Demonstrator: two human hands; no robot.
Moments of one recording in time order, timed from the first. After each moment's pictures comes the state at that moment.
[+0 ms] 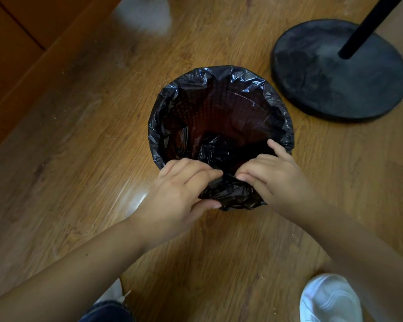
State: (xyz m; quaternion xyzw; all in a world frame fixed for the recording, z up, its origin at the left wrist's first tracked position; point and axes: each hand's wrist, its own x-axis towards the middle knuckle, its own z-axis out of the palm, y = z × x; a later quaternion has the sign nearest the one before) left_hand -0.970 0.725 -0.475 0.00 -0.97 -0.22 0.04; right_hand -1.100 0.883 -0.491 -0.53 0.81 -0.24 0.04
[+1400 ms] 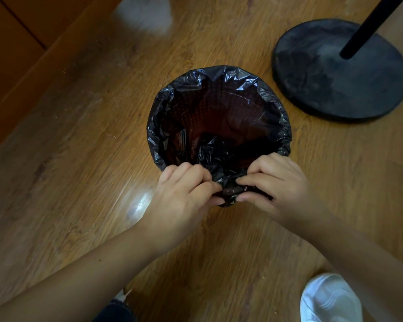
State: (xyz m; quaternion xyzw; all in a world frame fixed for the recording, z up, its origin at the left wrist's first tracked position) left_hand -0.966 0.734 -0.482 0.00 -0.97 -0.17 0.17; right_hand -1.092 0.896 -0.494 -0.56 0.78 -0.28 -0.01
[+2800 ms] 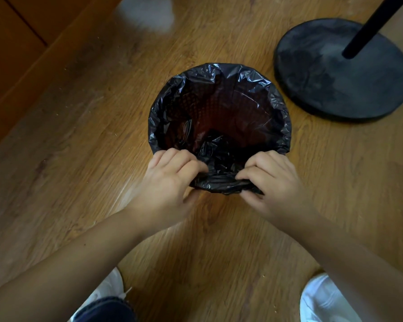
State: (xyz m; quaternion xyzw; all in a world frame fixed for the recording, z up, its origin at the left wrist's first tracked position) left_hand -0.967 0.709 -0.482 0.05 -0.98 -0.19 0.06; right_hand -1.083 0.884 -0.500 -0.52 0.81 -0.27 -0.05
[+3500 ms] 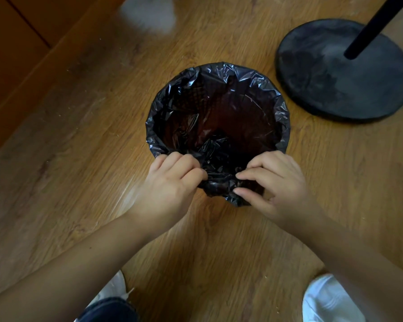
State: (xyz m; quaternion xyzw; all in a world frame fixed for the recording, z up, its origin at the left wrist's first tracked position) left_hand -0.965 0.712 -0.479 0.03 -0.99 -0.13 0.09; right_hand -1.084 0.886 -0.497 -0.52 0.80 -0.31 -0.03
